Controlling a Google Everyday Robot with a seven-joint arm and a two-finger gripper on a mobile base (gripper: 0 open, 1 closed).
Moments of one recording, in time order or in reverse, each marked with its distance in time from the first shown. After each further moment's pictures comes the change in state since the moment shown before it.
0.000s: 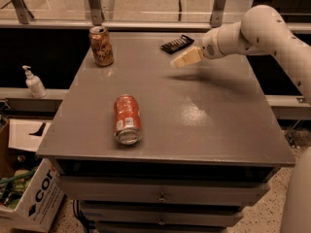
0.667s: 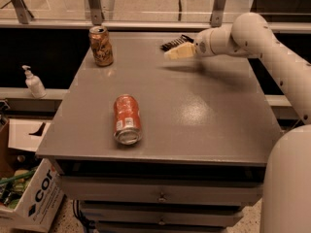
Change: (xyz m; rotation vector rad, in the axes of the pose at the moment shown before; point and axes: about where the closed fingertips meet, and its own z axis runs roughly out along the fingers) arm -0.011 -0.027 0.039 0.034 -0.091 0.153
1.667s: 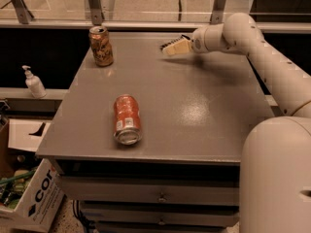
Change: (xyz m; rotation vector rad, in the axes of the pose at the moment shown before) arm -0.006 -0.034 0.032 0.072 -0.015 -0.010
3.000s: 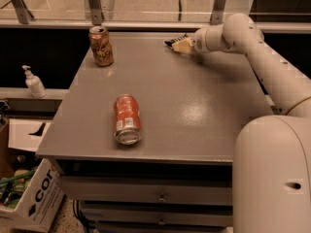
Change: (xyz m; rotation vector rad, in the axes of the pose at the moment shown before) arm 0.008 -0.022 0.006 0.039 0.023 -0.017
